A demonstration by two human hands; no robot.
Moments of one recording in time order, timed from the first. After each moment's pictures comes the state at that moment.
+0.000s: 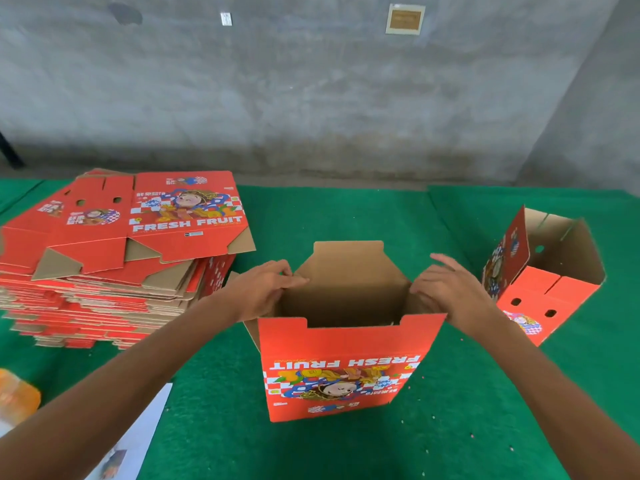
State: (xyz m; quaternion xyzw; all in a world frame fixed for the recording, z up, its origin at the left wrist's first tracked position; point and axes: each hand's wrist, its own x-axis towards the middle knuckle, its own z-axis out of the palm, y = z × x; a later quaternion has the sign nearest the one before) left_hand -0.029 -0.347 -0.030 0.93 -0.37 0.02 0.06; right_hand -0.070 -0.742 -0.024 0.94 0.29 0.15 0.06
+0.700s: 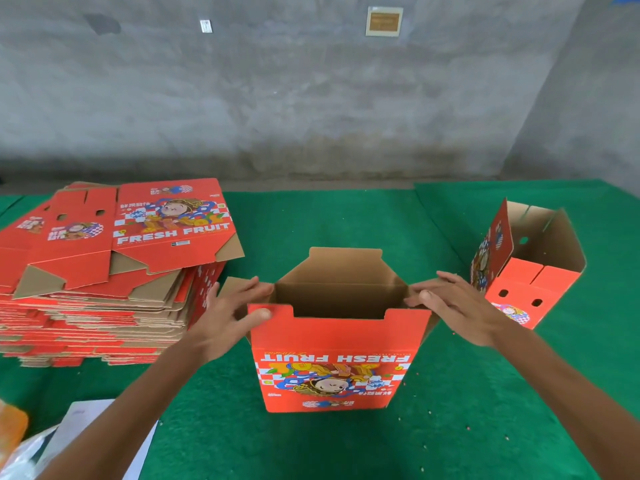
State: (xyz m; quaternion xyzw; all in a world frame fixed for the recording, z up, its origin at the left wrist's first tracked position) left_hand -0.071 -0.315 -0.067 0.91 -0.19 -0.01 0.37; right_hand -0.112 -0.761 -0.028 0.95 0.17 0.05 -0.25
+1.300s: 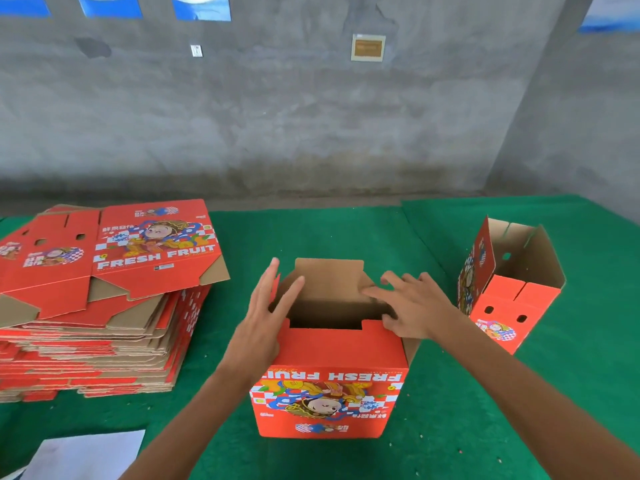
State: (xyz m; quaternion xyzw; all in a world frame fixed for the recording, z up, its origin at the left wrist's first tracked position) left_hand -0.067 -0.404 -0.063 0.92 -0.27 0.17 0.23; right_hand -0.058 -0.721 -0.015 0.97 0.17 0.01 0.16
